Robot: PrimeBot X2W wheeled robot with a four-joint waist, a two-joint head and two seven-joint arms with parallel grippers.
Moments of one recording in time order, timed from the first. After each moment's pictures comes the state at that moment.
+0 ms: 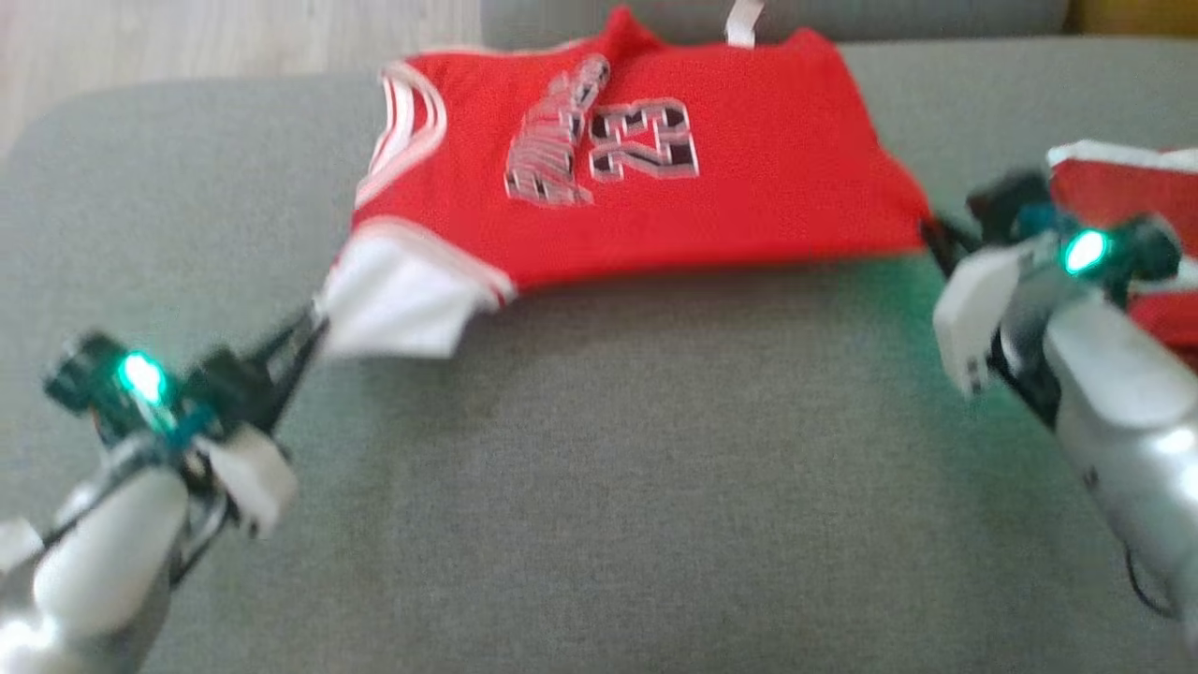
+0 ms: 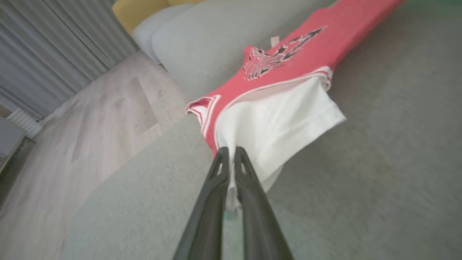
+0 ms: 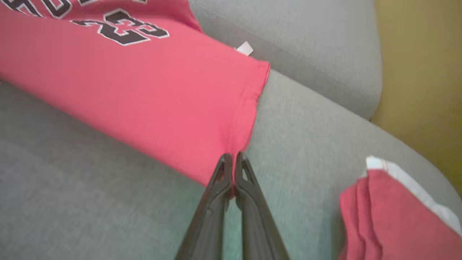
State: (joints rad) left arm -0.56 0.54 -0.68 0.56 -0.25 -0.13 -0.16; right arm -0.86 -0.34 0.75 1.06 0.37 0.13 -0.02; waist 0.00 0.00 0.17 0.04
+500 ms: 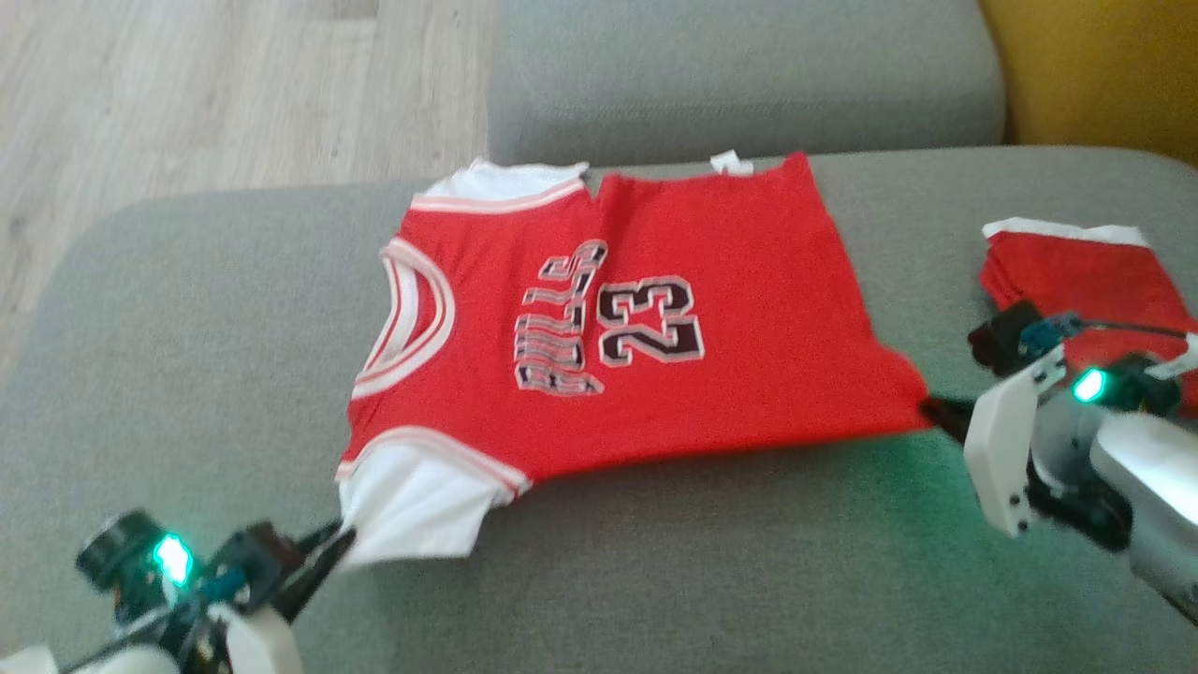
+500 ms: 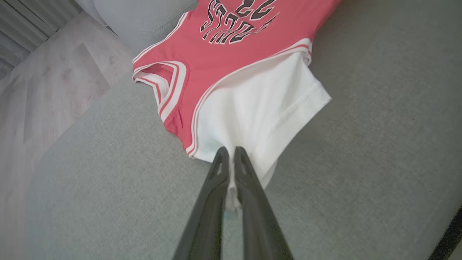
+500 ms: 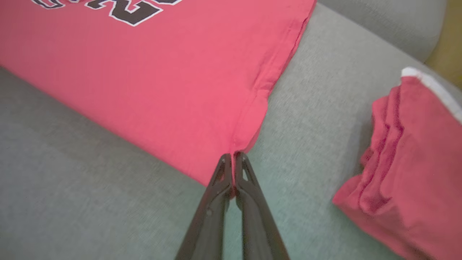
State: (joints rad) left arm -0.27 0.75 -0.80 0.20 -0.39 -0.12 0.10; right arm -0.69 -0.64 1.11 0.63 0.81 0.13 0.27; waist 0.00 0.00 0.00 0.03
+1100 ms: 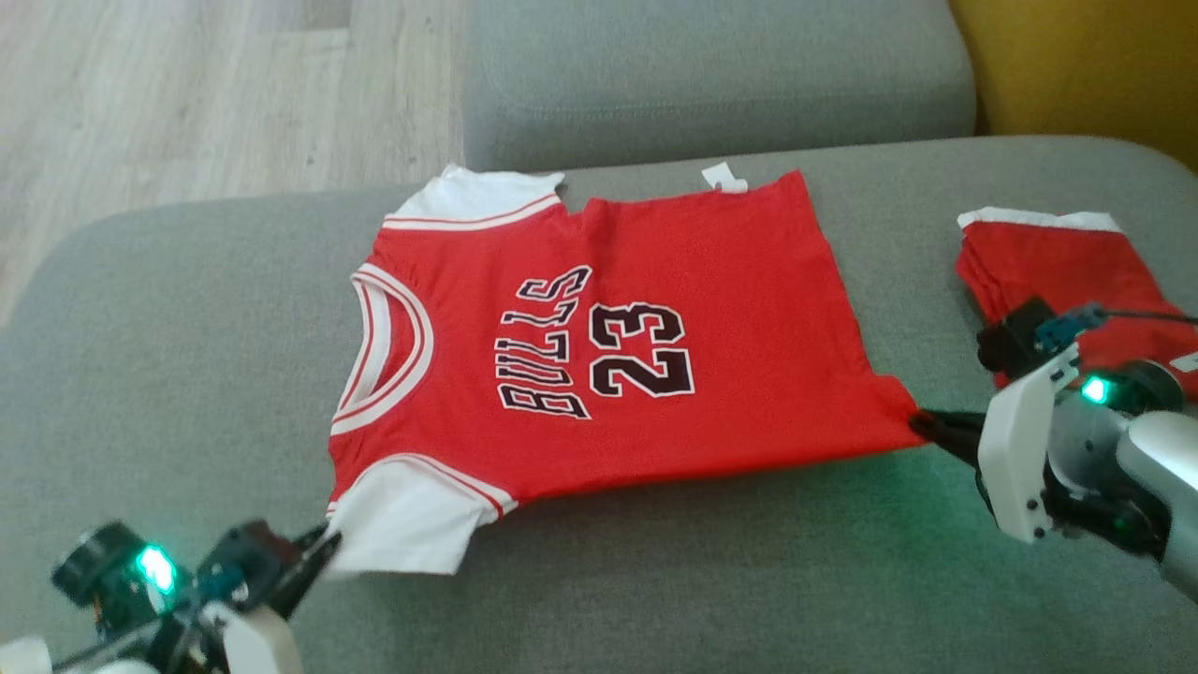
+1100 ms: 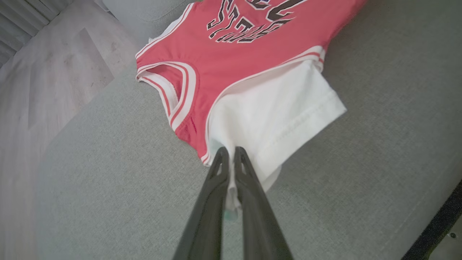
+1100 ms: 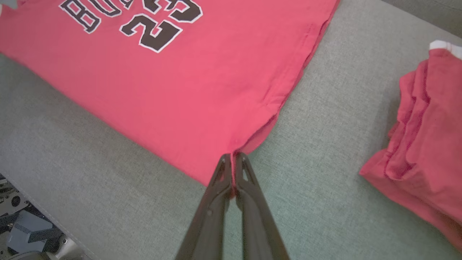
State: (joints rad) left arm -0.15 0.84 -0.78 -0.04 -0.46 0.01 0.28; right arm -0.67 -0.78 1.16 0.36 1.01 0.13 0.39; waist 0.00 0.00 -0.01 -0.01
